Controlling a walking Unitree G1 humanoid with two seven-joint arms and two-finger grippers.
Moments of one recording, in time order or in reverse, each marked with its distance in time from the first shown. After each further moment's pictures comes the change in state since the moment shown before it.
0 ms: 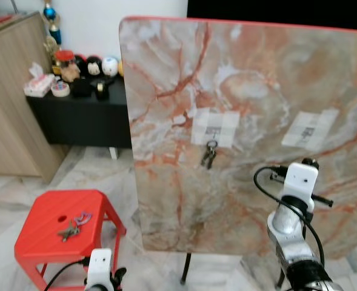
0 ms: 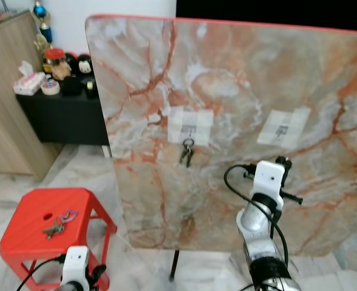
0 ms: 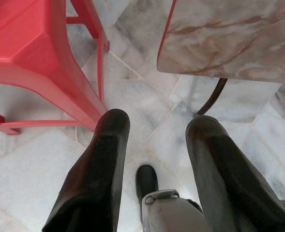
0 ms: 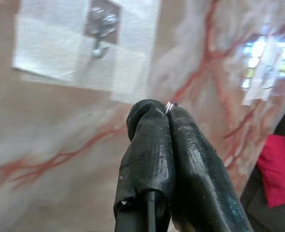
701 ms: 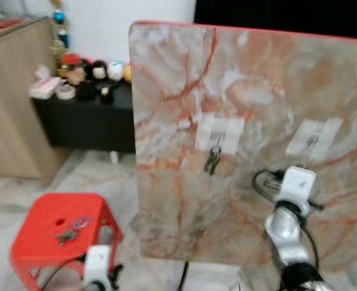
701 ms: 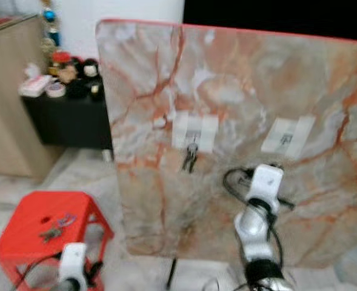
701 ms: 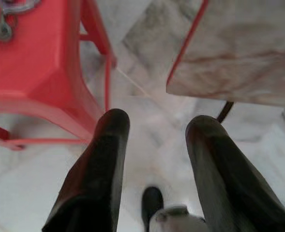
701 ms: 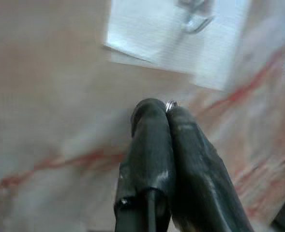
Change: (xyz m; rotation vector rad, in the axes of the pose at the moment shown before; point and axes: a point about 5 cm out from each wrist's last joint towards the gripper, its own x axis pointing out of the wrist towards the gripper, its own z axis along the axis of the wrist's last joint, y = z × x) left arm 0.001 0.012 0.011 0.012 -0.029 0.027; right arm -0.012 0.019 -0.012 0.084 0.127 0.134
